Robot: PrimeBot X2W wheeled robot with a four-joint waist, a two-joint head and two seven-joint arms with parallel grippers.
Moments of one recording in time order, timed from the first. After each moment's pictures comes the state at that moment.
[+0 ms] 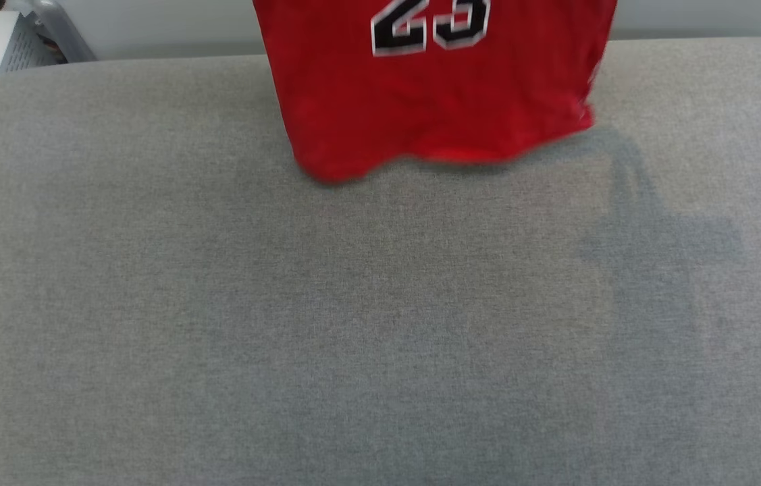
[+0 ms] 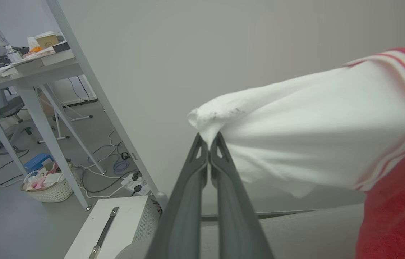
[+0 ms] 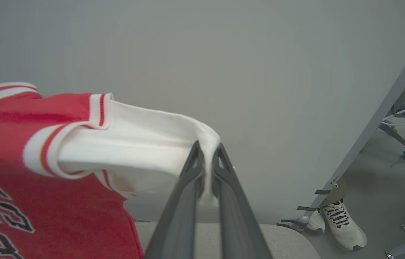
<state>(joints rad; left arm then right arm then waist) -1.37 0.56 -0.64 0.89 -0.69 -0.04 0.04 -1.24 -0.25 -0.08 0.54 0.08 0.13 0.43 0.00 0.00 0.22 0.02</state>
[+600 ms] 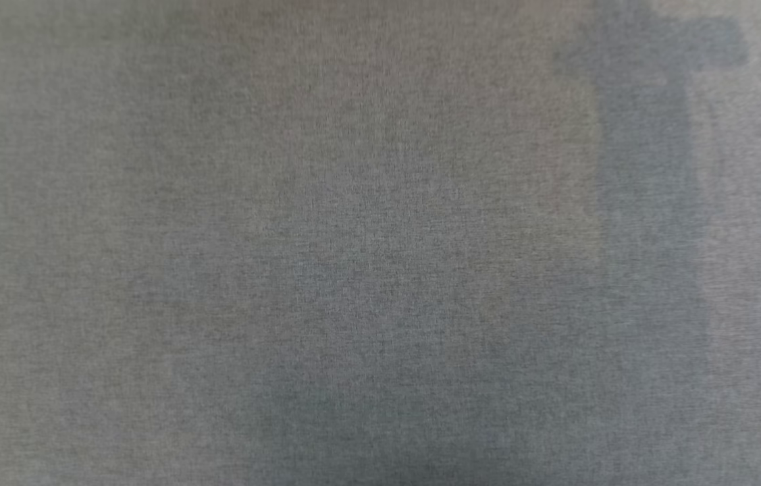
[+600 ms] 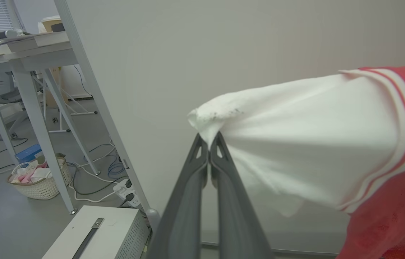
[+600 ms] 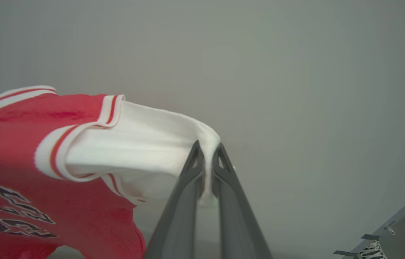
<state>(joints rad) -1.62 0.55 -0.57 1.03 -0.69 -0.05 -0.13 -1.65 -0.15 -0.10 0.81 -0.07 0.14 0.23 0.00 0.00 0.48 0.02</state>
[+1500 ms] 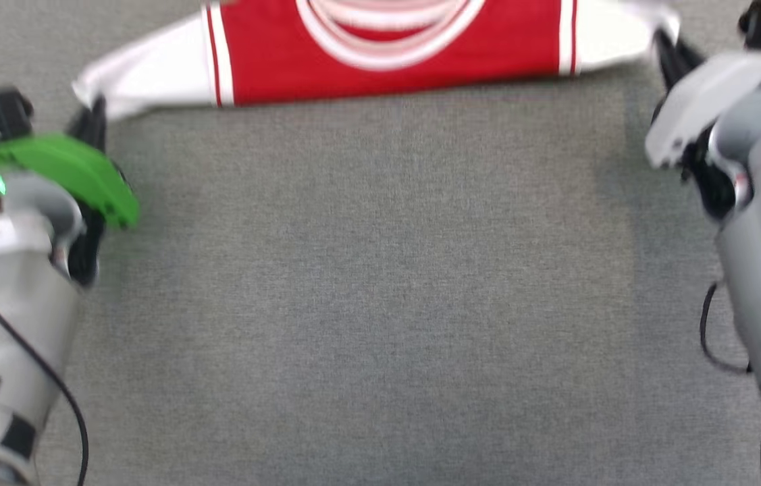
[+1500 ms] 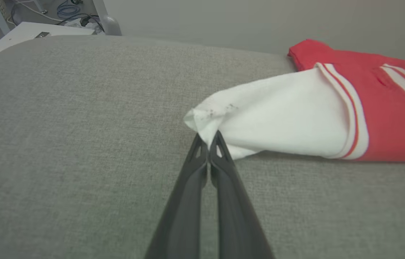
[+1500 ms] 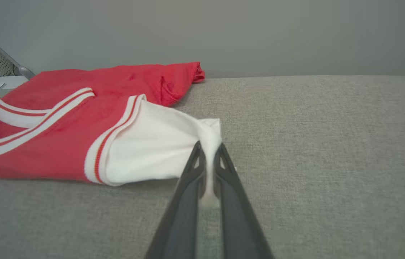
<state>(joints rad) -0.97 0.44 -0.59 1.04 -0.91 -0.13 -0.23 -0.97 -0.20 0.10 0.82 0.29 0.14 0.06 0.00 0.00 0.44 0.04</state>
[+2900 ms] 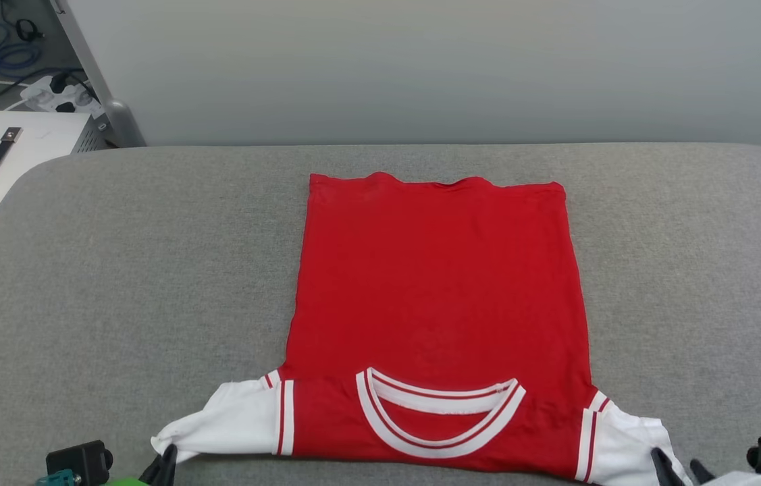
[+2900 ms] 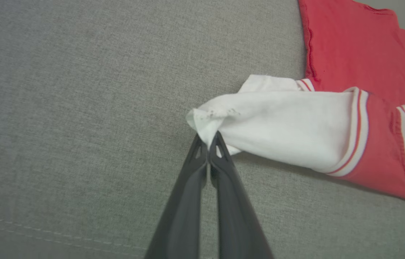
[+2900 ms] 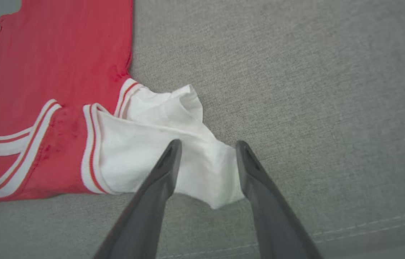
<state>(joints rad) 0.05 0.61 -0.58 0.22 -1.09 0.23 -0.19 0.21 -0.05 -0.20 0.10 0.38 0.13 0.31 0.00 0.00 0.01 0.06</state>
